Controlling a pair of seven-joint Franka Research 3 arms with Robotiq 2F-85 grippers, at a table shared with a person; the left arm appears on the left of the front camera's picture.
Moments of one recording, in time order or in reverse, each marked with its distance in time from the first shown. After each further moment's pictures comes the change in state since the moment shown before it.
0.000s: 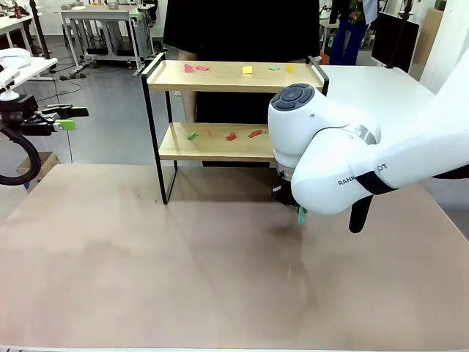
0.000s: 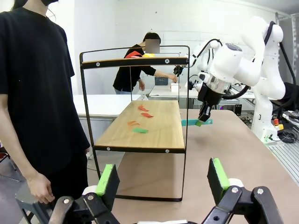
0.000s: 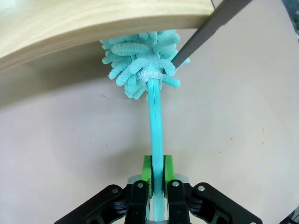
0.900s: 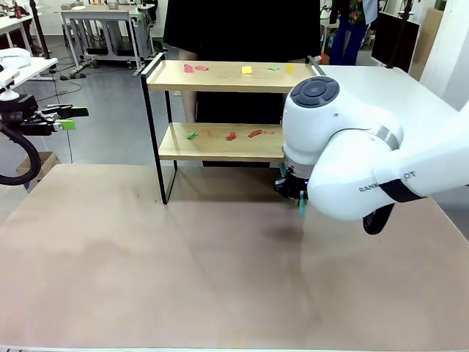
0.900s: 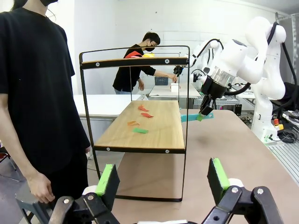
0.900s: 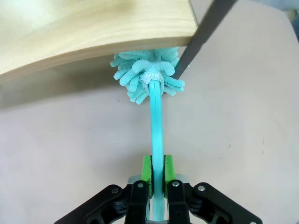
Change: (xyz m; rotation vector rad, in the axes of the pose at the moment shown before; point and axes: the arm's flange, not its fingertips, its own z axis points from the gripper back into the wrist) left arm 0.000 0.000 0.000 0.000 0.000 0.000; right arm -0.006 -0.020 0.023 0.105 -0.085 0.020
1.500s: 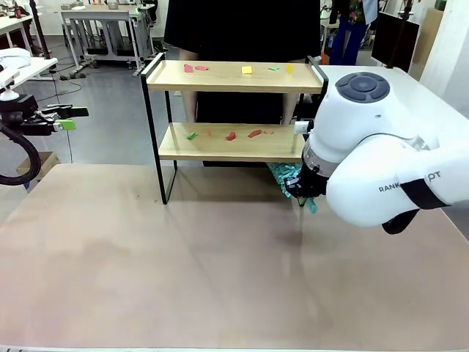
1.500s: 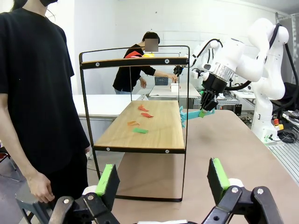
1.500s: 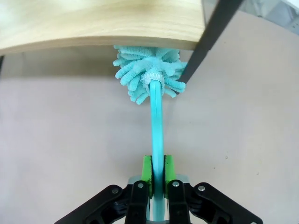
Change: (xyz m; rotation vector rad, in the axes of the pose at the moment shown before) left arm 0.000 0.000 0.000 0.000 0.000 0.000; right arm 0.000 -0.034 0.011 0.160 -0.004 0.199
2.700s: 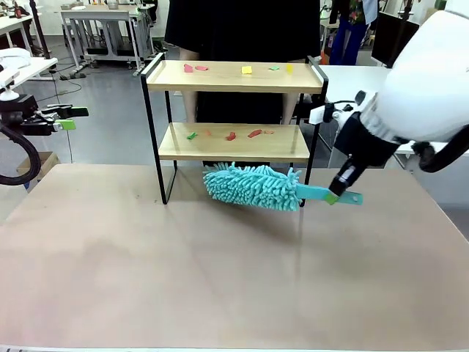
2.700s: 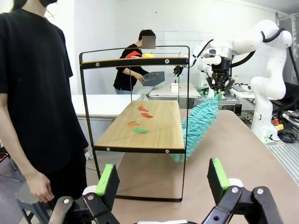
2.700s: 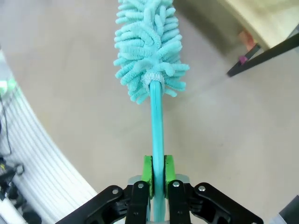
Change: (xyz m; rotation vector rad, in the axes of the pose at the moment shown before) left arm 0.000 0.000 0.000 0.000 0.000 0.000; right arm -0.007 -0.074 0.085 0.366 0.170 0.698
